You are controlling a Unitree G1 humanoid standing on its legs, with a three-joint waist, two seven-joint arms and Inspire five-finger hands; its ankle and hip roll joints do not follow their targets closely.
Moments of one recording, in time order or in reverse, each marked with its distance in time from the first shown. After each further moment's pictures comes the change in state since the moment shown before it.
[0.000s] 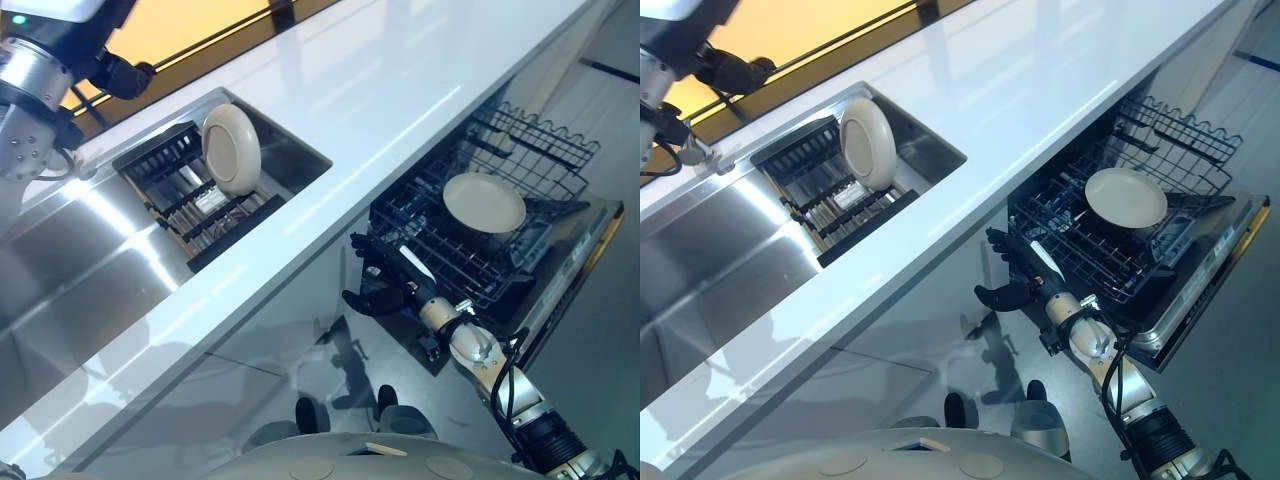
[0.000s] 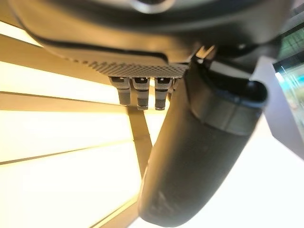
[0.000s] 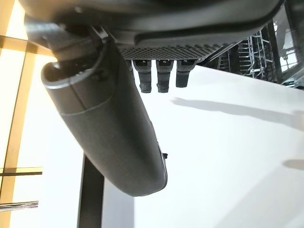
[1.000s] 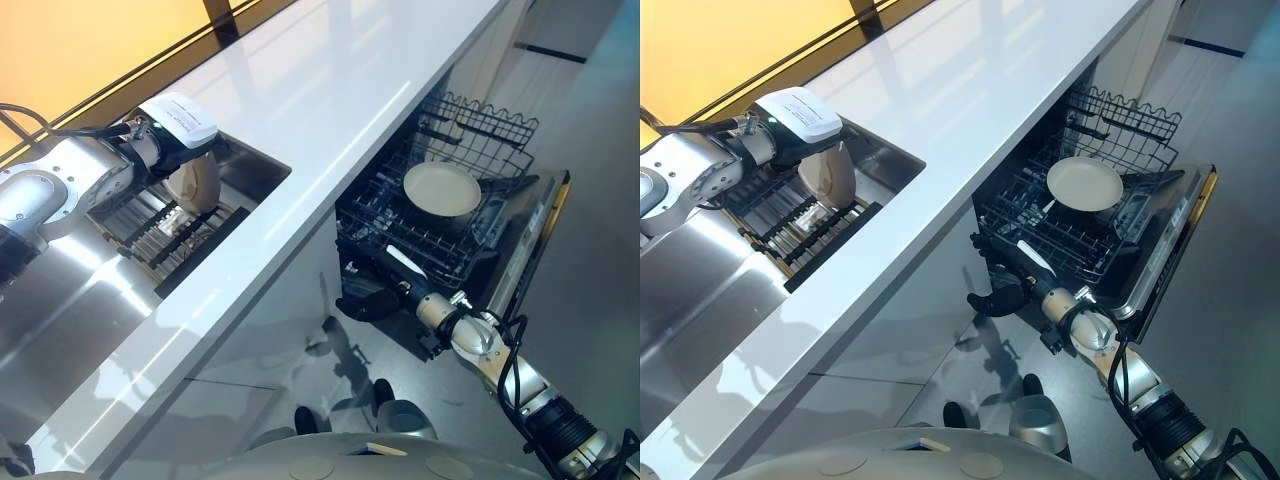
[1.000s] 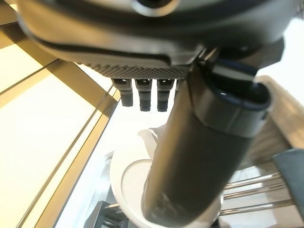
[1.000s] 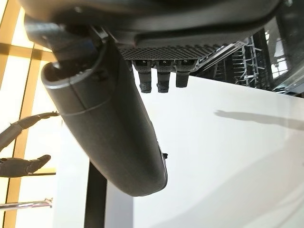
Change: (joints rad) left arm -0.145 -0.056 -0.389 0.123 0.394 -0.094 -0.338; right arm -0.074 -0.076 0.102 -0.008 0.069 -0.008 -0.002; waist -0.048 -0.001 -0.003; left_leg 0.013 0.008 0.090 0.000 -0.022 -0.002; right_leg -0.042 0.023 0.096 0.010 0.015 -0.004
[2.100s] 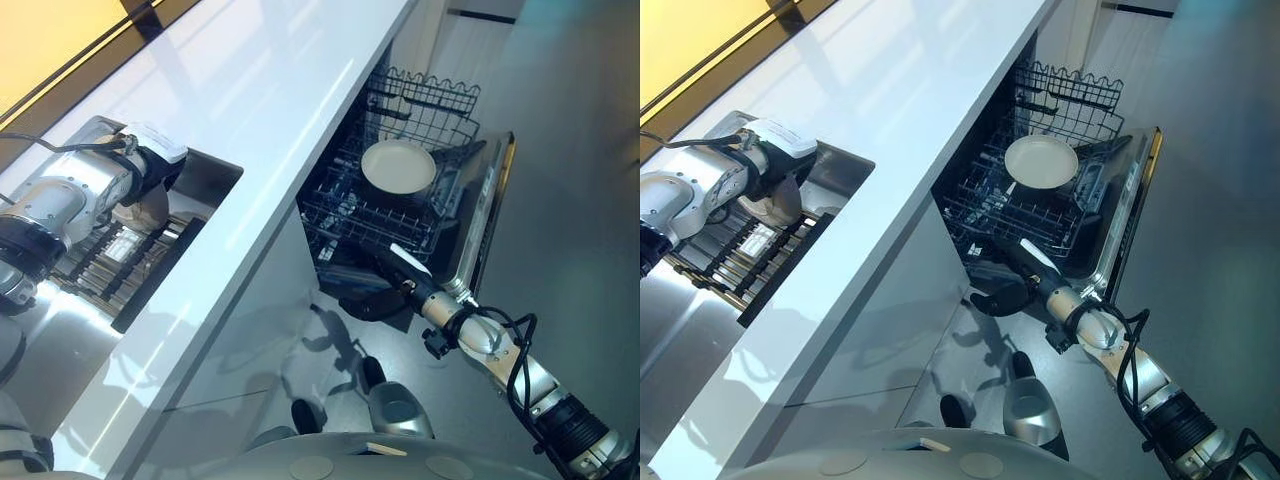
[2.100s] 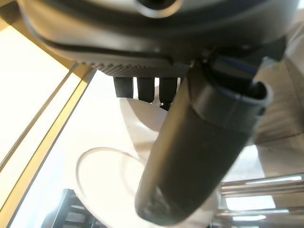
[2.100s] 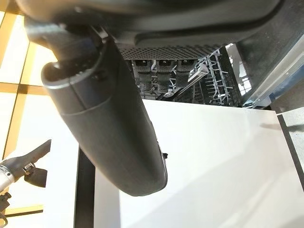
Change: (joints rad) left arm 0.003 -0.132 -0.034 0.291 0.034 0.055 -0.139; right arm 0.004 -0.055 0.000 -0.032 0.036 0.000 0.004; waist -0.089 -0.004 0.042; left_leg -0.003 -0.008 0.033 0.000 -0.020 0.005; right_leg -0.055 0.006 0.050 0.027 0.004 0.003
